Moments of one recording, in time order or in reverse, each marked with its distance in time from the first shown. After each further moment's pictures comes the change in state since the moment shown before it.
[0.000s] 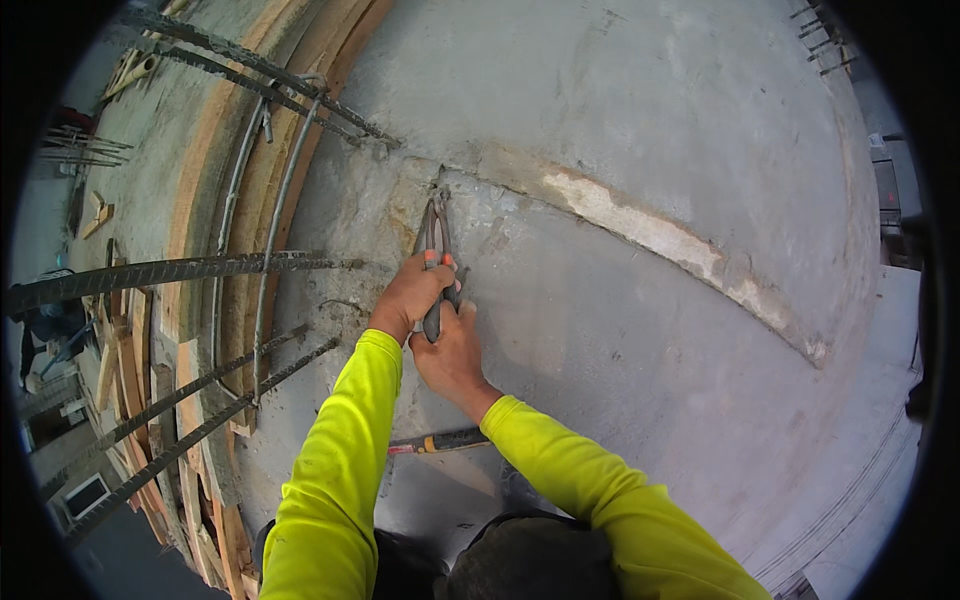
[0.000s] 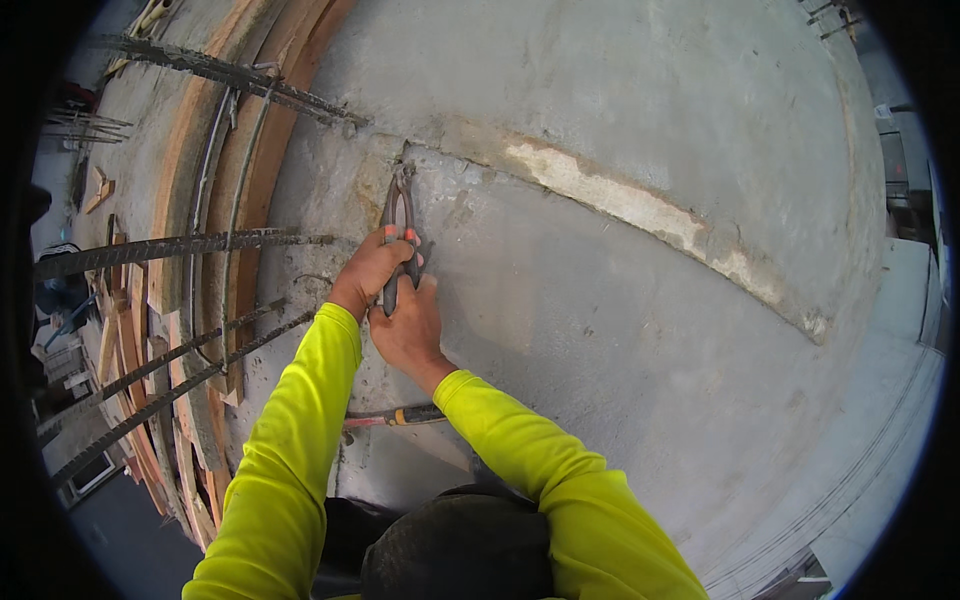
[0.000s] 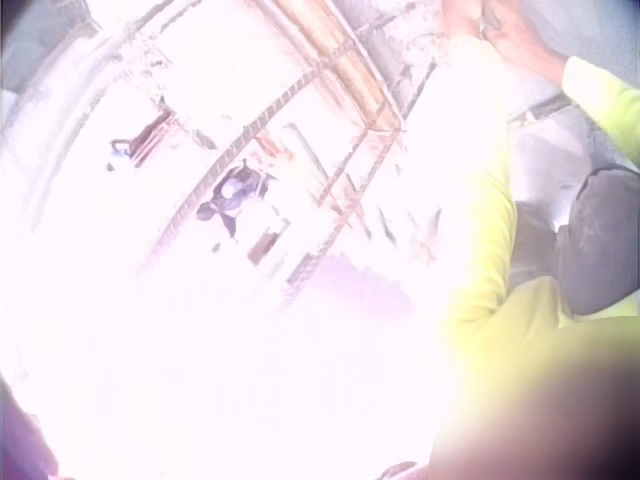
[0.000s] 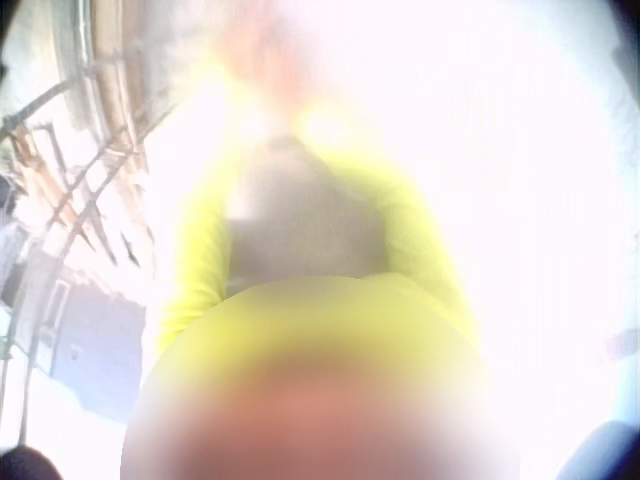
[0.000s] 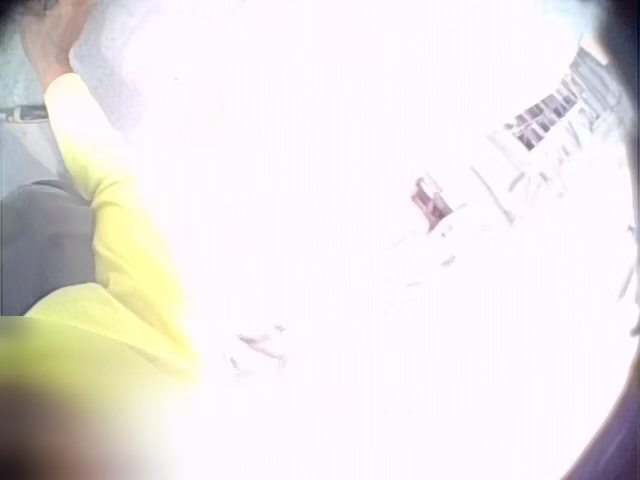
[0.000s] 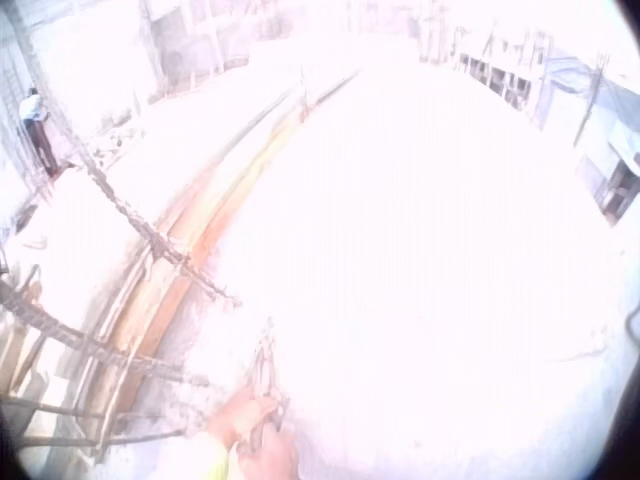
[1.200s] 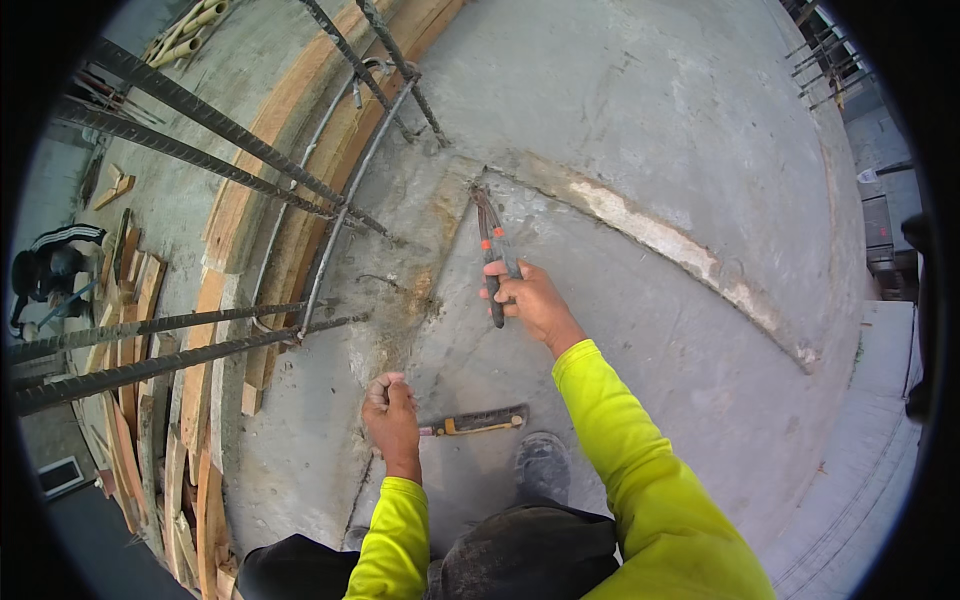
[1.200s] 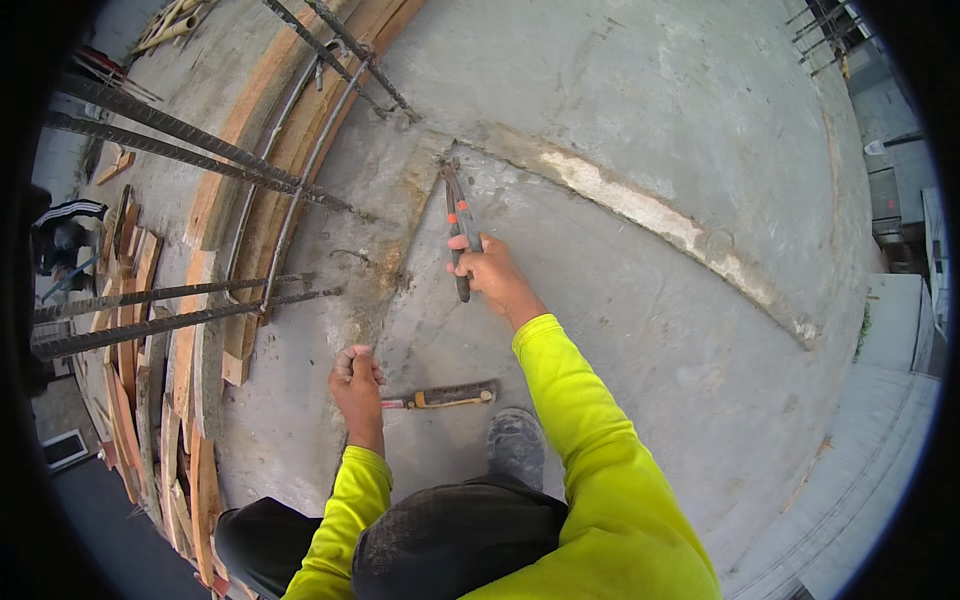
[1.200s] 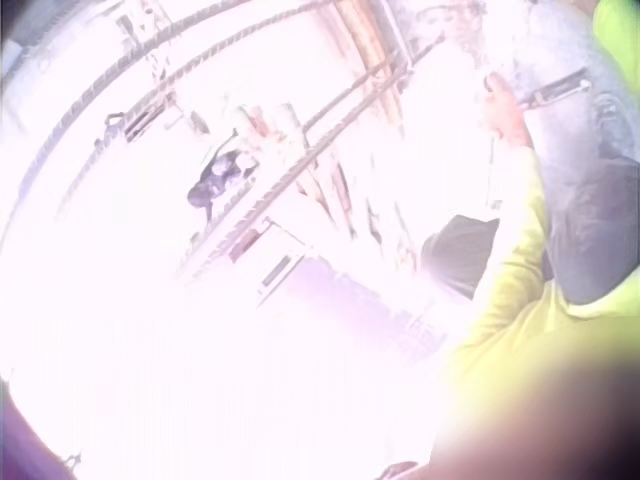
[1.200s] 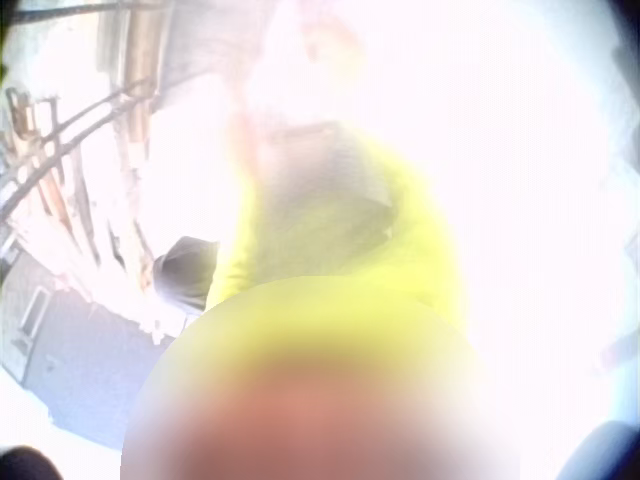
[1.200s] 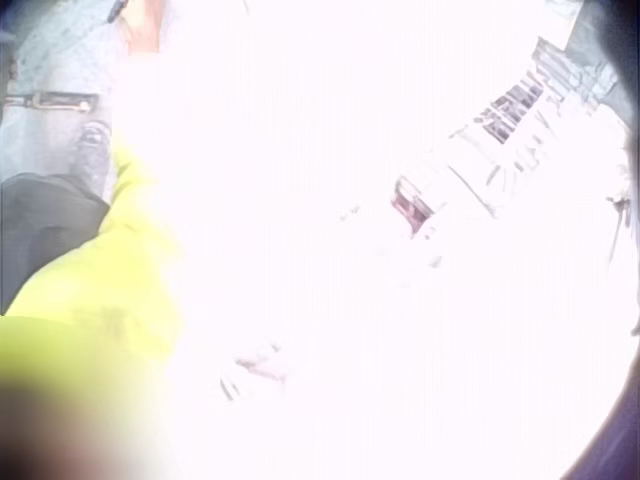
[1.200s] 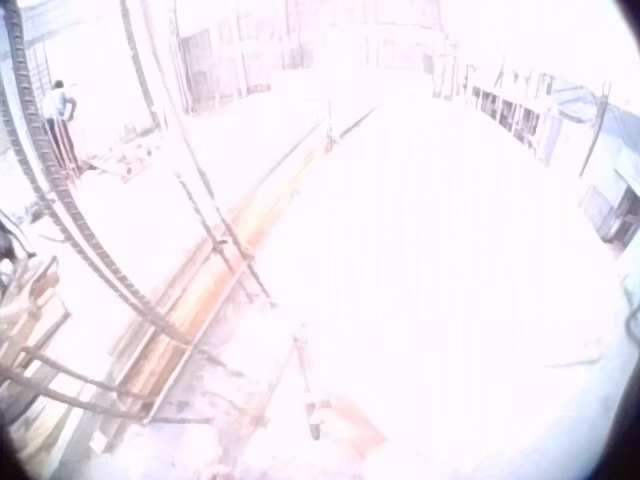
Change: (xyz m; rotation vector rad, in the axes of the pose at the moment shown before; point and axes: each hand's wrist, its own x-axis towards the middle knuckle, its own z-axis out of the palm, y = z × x) left_hand -0.173 -0.149 -0.011 -0.451 0.712 0.267; right_hand 0.041 0.012 -0.069 0.612 -0.400 0.310
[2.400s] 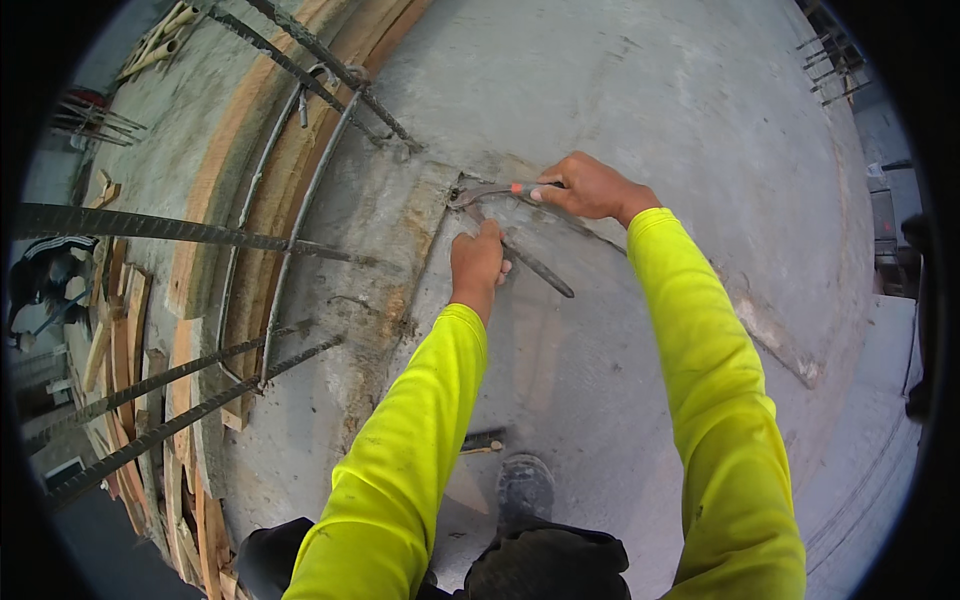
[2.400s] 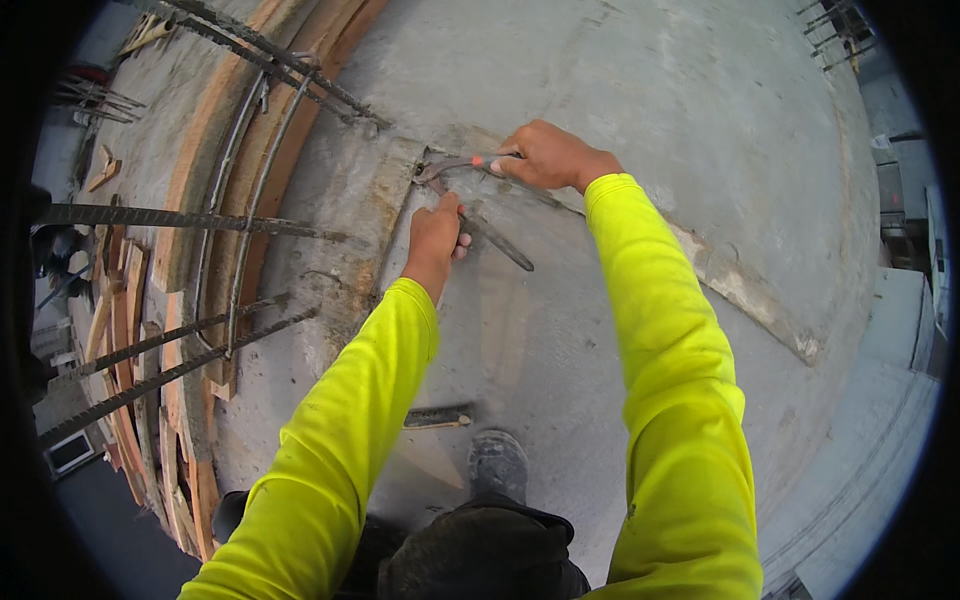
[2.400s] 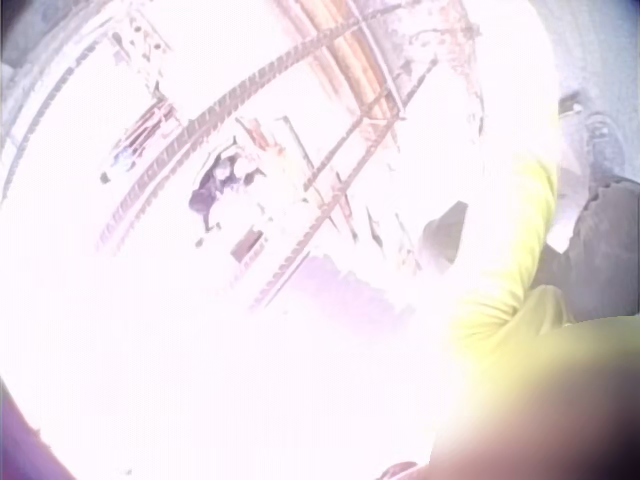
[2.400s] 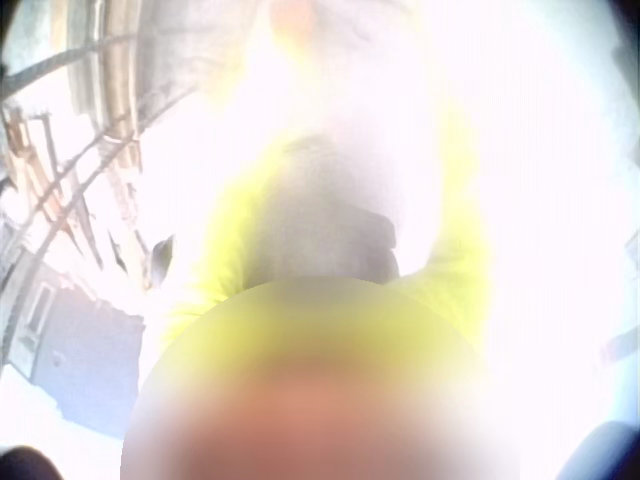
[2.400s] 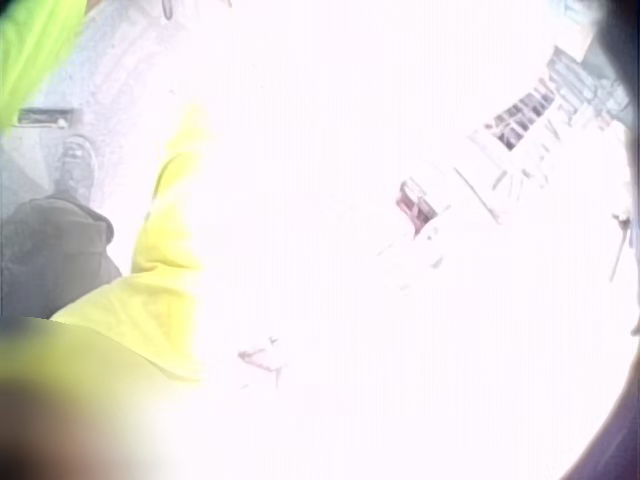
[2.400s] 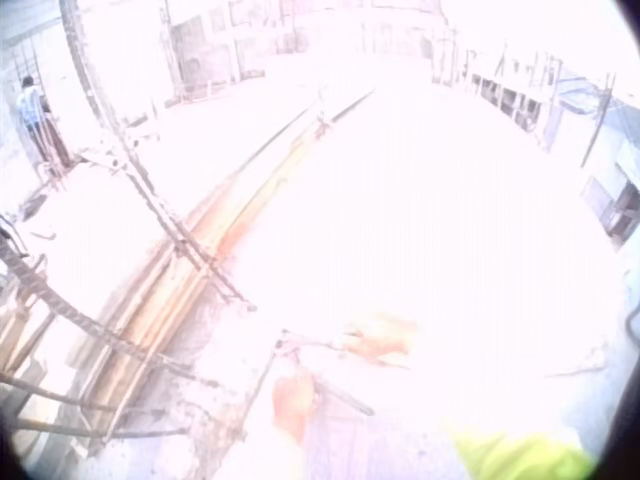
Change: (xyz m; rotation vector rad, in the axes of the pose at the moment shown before) left_hand 0.110 0.050 0.260 0.158 -0.370 -0.342; right_hand 0.090 -0.161 -0.113 -1.469 -0.220 -0.555
